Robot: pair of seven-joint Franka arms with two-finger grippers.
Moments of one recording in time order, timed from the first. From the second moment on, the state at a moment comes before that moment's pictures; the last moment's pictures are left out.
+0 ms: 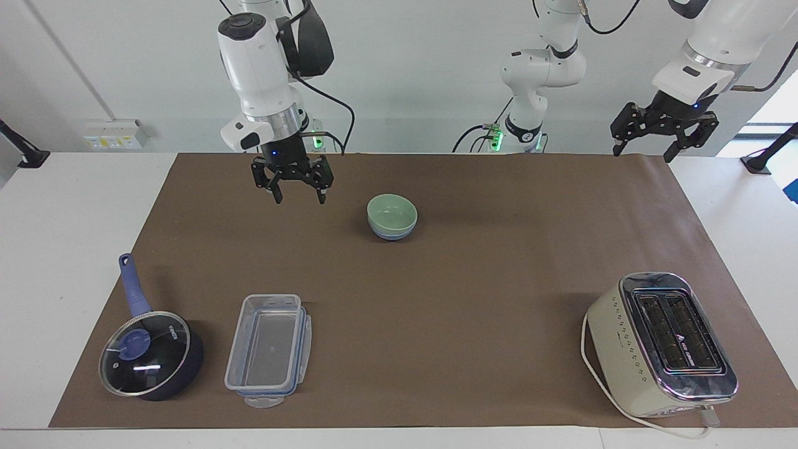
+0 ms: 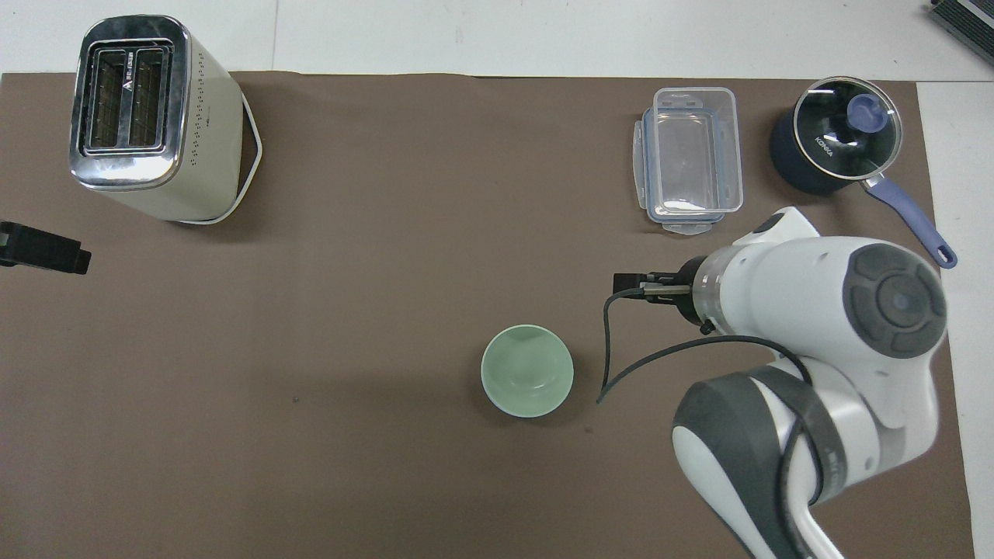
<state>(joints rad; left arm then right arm) -0.05 0.00 -0.01 -1.45 0.00 1.45 0.18 0.15 -0.08 0.10 -1.89 0.04 2.01 0.36</state>
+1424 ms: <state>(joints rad) -0.05 0.00 -0.01 -1.45 0.00 1.45 0.18 0.03 -0.14 -0.07 -1.53 0.03 1.53 0.30</state>
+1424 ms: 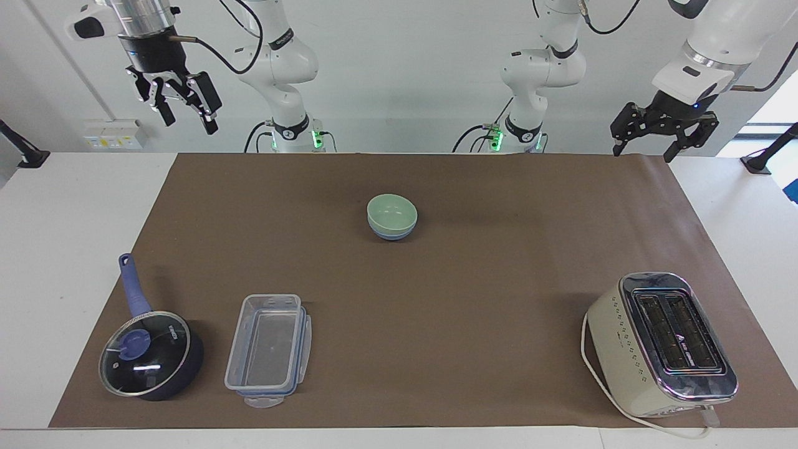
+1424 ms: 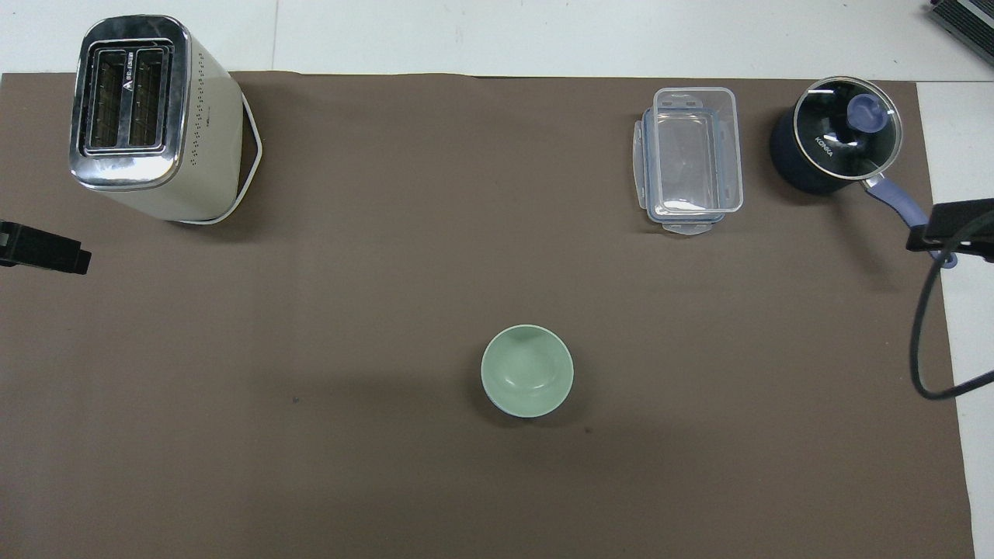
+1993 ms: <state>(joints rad) -0.05 0.00 -0.01 -1.45 0.00 1.45 0.18 0.04 -0.09 -0.07 -1.56 -0.01 1.51 0.15</state>
